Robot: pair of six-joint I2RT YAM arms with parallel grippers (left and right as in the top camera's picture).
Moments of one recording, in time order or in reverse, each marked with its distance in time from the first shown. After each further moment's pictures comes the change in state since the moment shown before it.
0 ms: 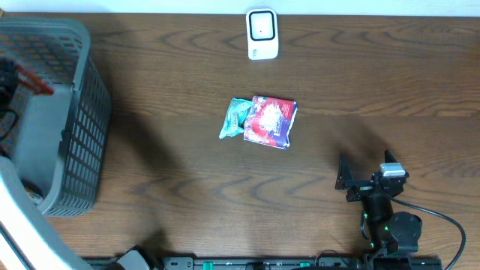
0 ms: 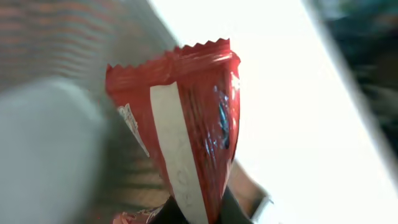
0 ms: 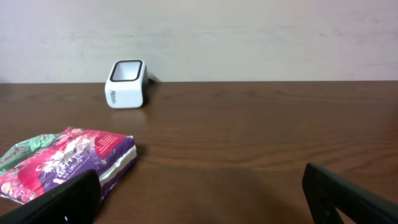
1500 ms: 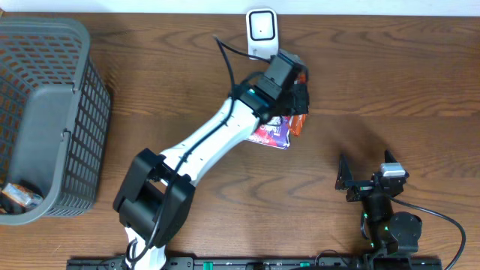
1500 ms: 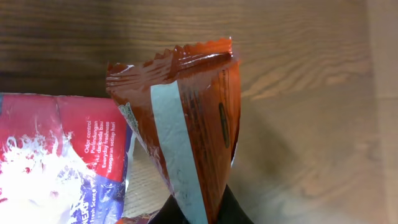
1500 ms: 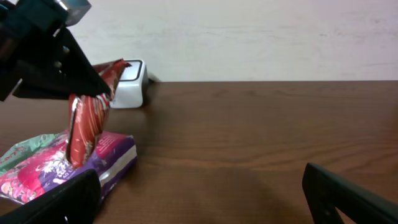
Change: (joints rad) left arm -1.353 0.606 -0.033 0.330 -0.262 -0.096; right arm 0.000 0.000 0.000 0.000 0.000 0.000
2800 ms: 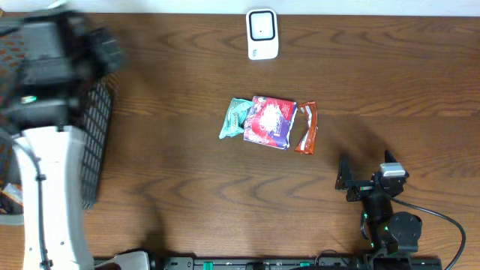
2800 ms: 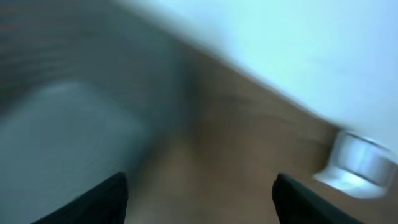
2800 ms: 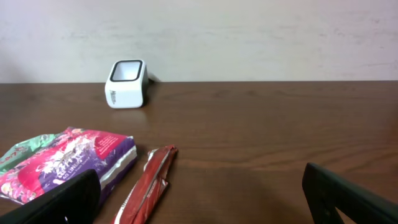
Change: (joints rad) left arm 0.896 -0.531 0.039 -0.456 -0.299 0.317; right arm 0.000 0.000 0.000 0.000 0.000 0.000
